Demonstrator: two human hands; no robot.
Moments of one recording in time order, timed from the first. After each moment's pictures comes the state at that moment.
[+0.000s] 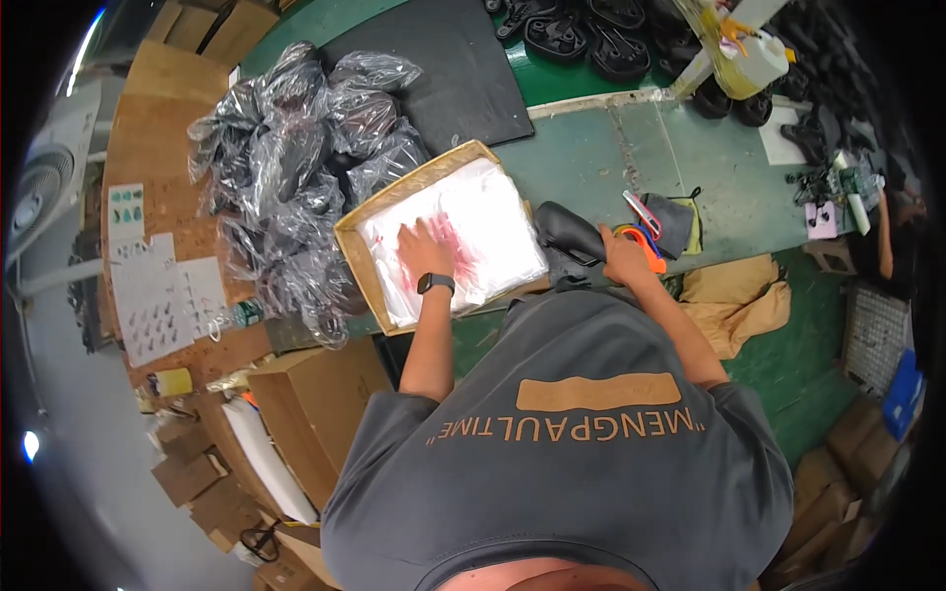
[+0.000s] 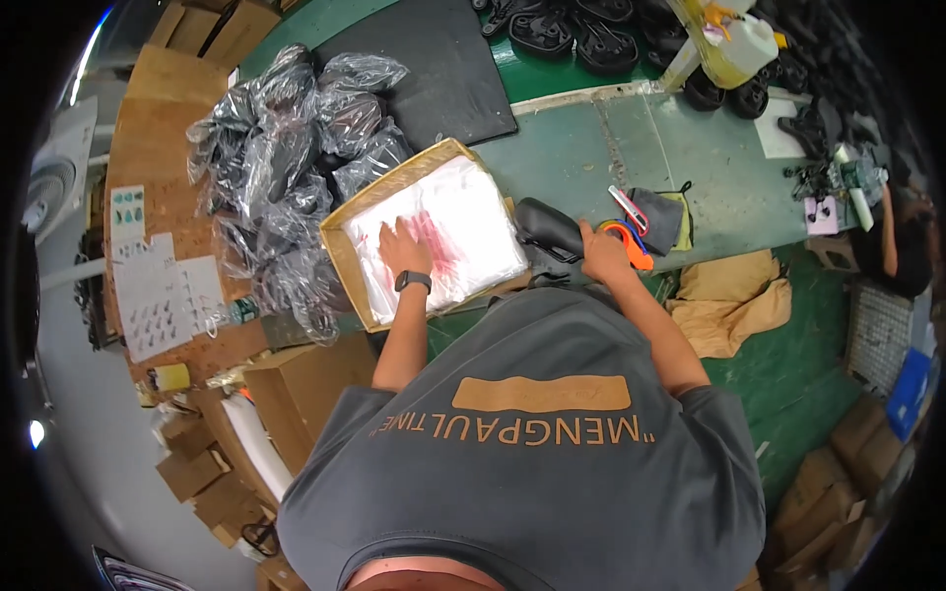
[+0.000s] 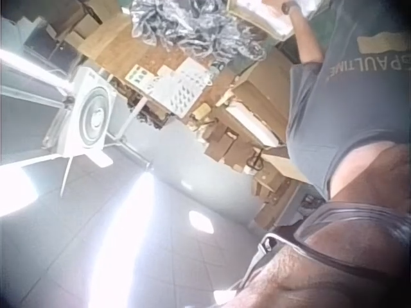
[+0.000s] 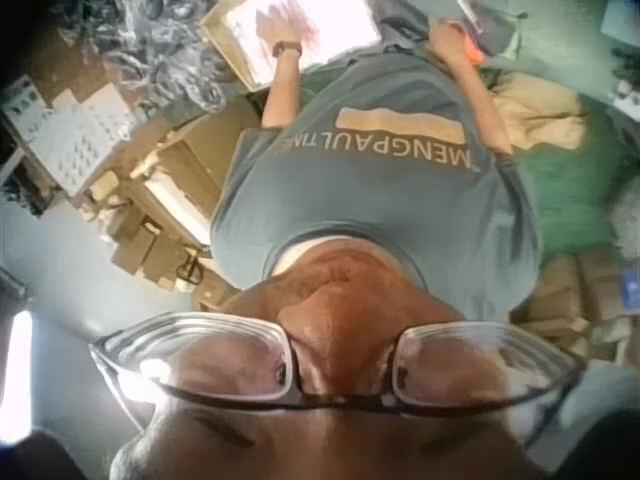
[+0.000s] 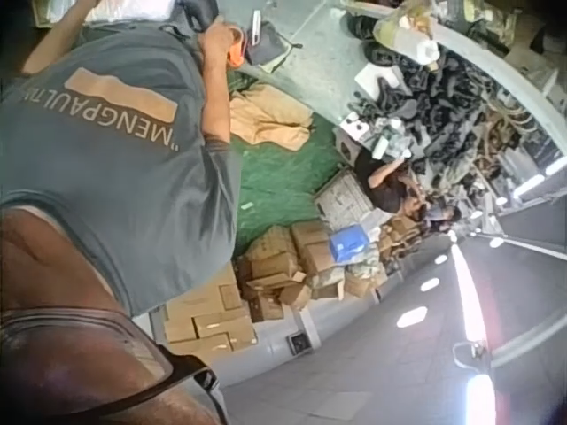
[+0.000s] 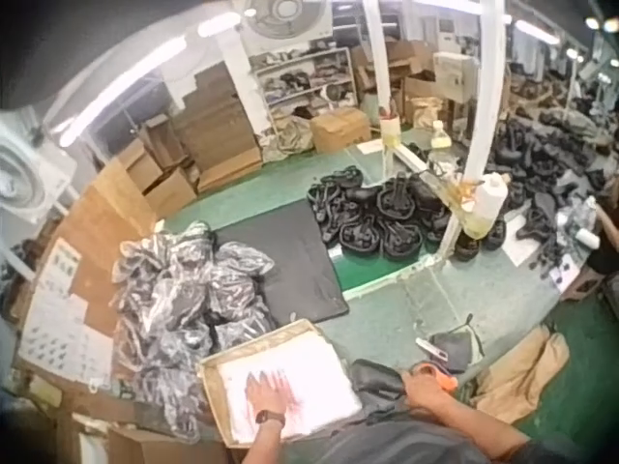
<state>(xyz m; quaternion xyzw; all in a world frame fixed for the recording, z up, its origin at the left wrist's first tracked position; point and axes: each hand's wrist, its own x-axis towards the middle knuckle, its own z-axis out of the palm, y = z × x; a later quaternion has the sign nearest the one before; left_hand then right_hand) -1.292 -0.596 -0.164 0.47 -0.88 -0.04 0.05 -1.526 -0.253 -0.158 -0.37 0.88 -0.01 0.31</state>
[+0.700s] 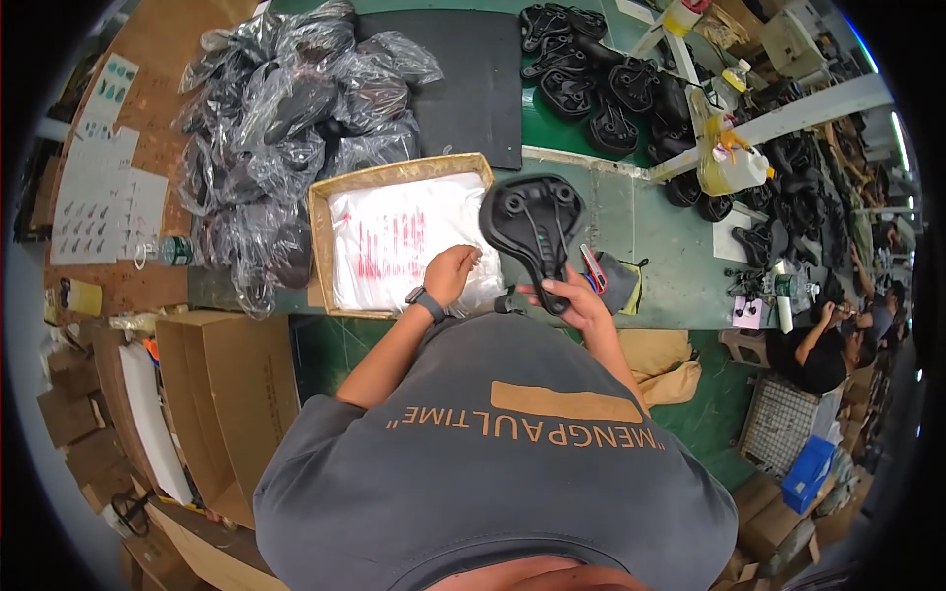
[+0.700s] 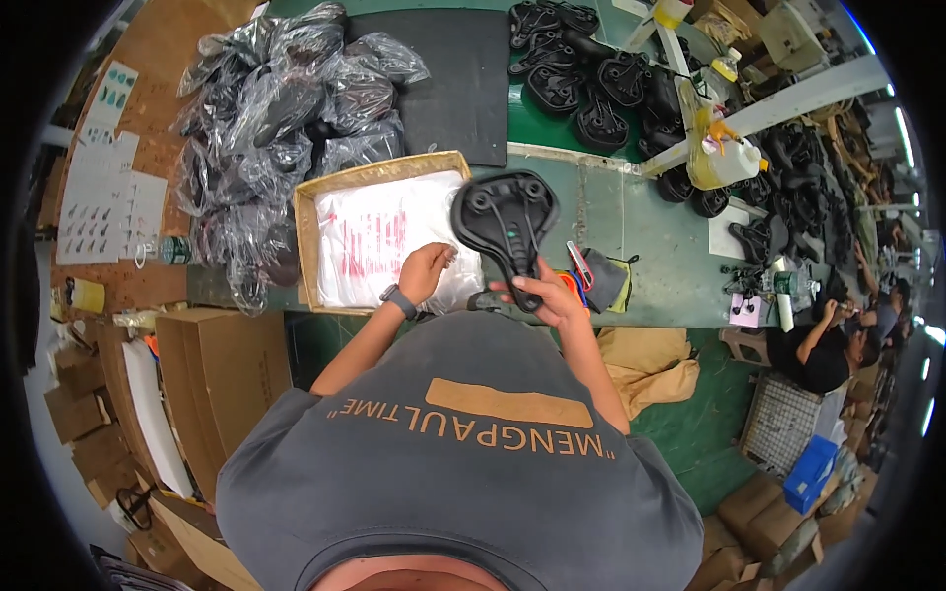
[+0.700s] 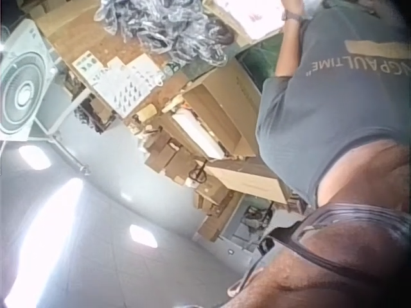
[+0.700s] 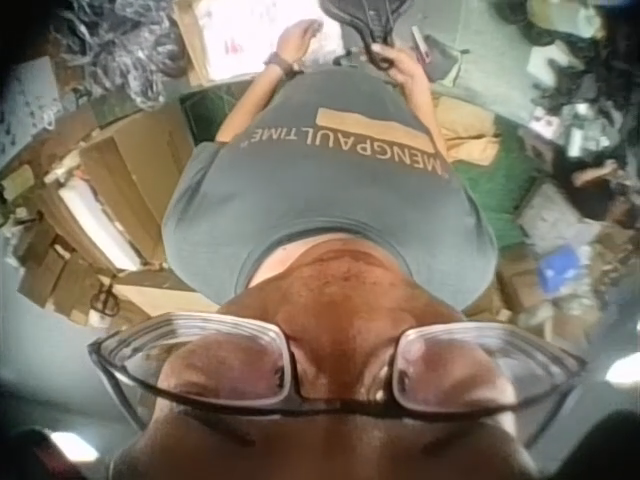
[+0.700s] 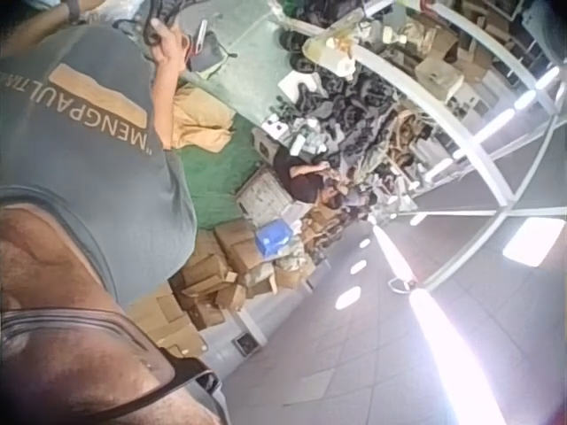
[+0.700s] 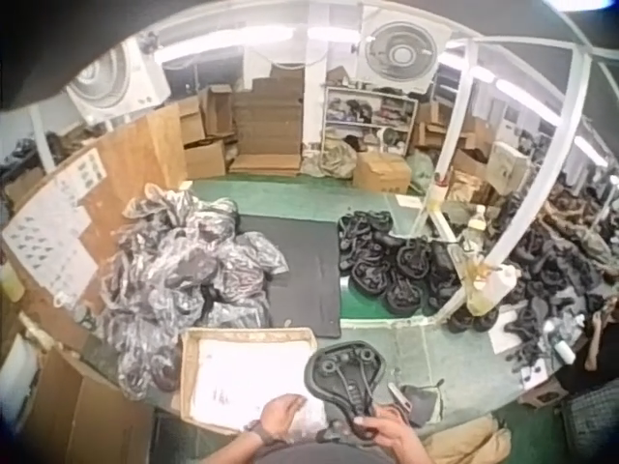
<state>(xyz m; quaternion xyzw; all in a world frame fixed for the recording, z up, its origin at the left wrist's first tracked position) -1.297 -0.517 -0.129 0.29 -0.81 -0.50 0.15 -1.494 -0.295 -0.040 -0.03 0.41 -0.64 0.65</state>
